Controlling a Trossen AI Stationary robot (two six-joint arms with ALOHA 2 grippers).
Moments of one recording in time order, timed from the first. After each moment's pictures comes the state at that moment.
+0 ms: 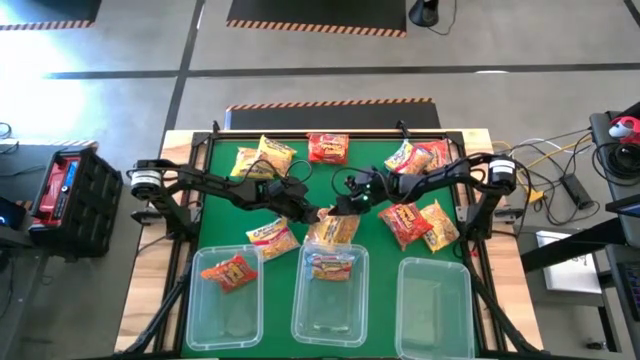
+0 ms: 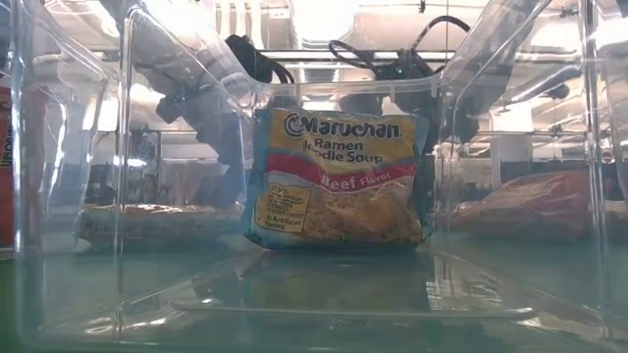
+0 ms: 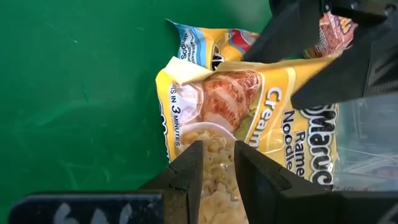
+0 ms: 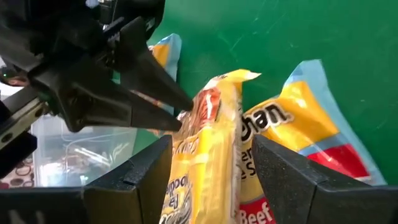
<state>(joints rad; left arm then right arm) 0.16 1.68 0.77 0.18 0.20 -1.06 -0.26 1.77 0.77 0.42 -0.42 1.06</state>
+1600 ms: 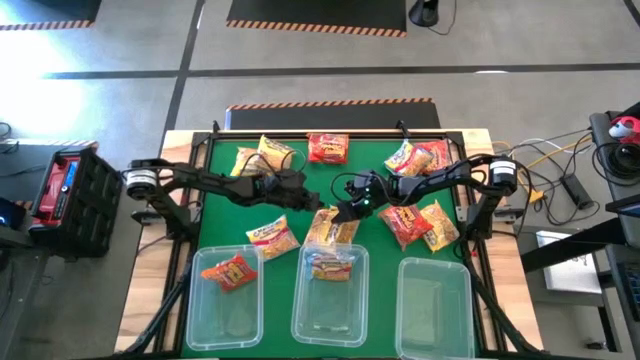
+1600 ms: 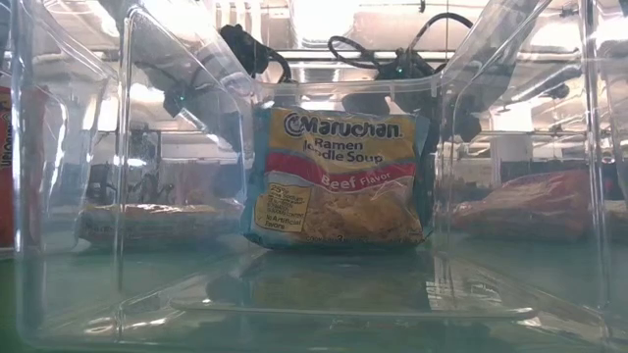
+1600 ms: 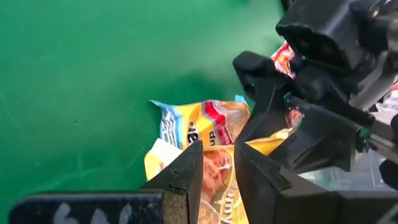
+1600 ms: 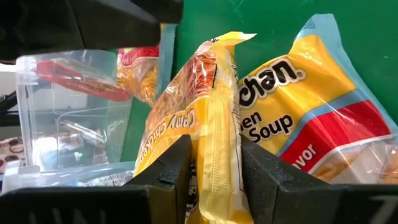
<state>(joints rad) 0.20 1.64 0.77 0.28 0.09 -1.08 -0.23 1.76 0.77 0.37 -0.47 1.03</state>
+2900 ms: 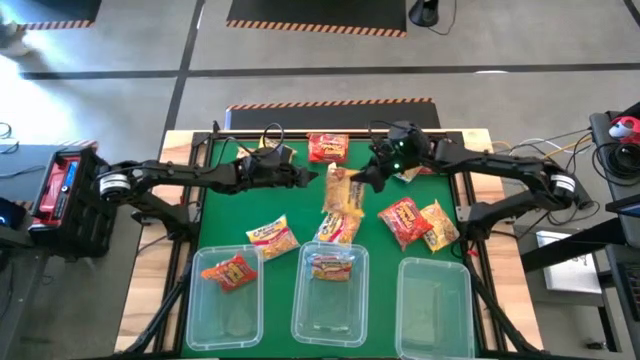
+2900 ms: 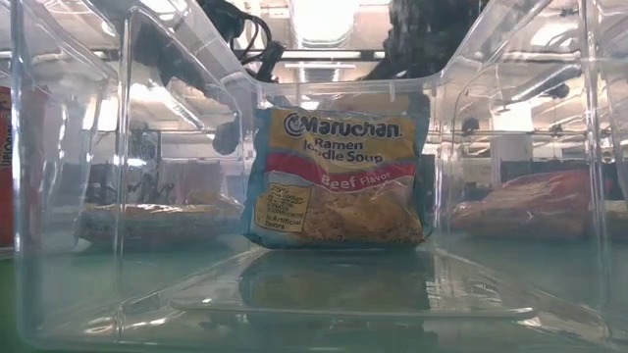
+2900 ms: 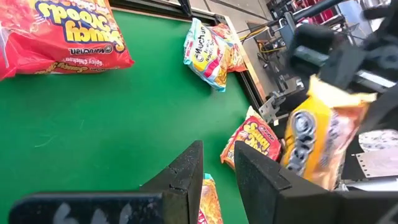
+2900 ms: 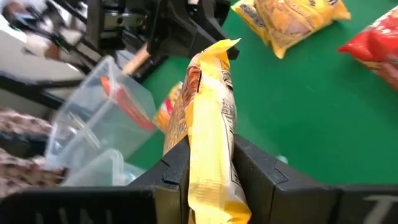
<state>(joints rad) 0.30 1.43 0.77 0.26 -0.02 -0.96 -0.44 1.30 0.98 -0.22 -0.48 0.46</state>
